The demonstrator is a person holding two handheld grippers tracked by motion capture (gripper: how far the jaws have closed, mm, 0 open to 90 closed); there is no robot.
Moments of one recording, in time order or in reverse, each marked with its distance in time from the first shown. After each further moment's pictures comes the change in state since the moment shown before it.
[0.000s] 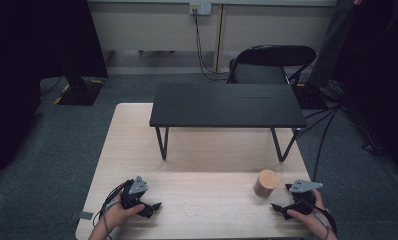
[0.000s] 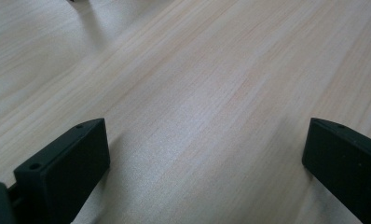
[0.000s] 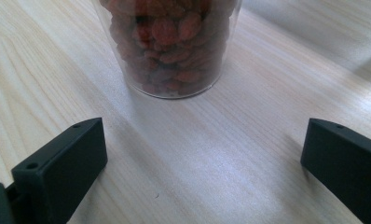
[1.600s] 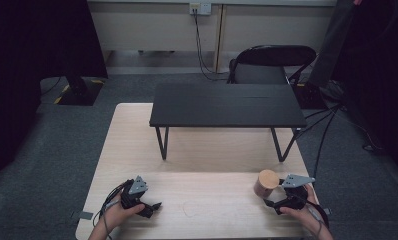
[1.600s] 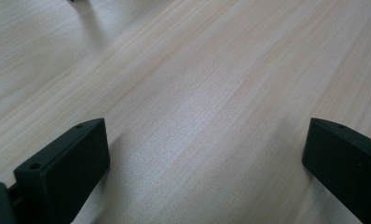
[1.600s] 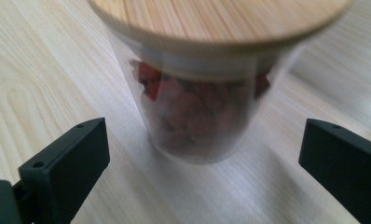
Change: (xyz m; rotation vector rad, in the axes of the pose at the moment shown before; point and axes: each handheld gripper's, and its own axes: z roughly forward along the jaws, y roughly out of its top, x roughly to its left) left arm 0.000 0.000 0.000 0.000 0.000 0.000; right arm 0.002 0.022 0.012 -0.043 0.043 -0.027
